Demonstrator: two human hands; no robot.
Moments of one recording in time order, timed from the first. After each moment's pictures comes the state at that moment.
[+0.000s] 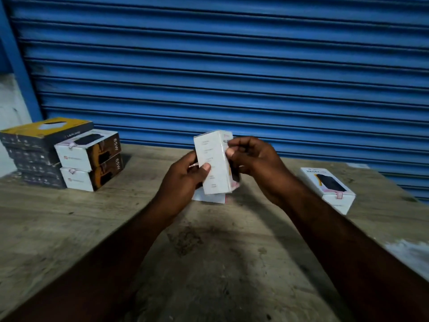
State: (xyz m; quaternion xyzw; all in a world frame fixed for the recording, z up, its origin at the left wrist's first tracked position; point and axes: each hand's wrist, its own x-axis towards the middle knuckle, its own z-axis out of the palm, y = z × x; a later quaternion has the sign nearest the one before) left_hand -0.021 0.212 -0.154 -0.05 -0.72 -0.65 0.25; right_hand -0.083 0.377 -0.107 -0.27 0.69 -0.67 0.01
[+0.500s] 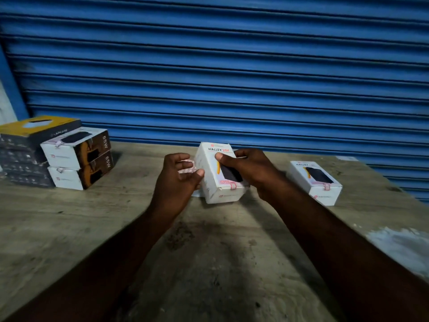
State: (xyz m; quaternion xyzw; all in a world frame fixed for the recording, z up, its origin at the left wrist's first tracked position) left_hand -0.026 0.222 -0.172 0.05 -0.70 -0.64 0.29; right_hand -0.099 0.381 -0.124 -0.13 0.79 -0.59 0.03
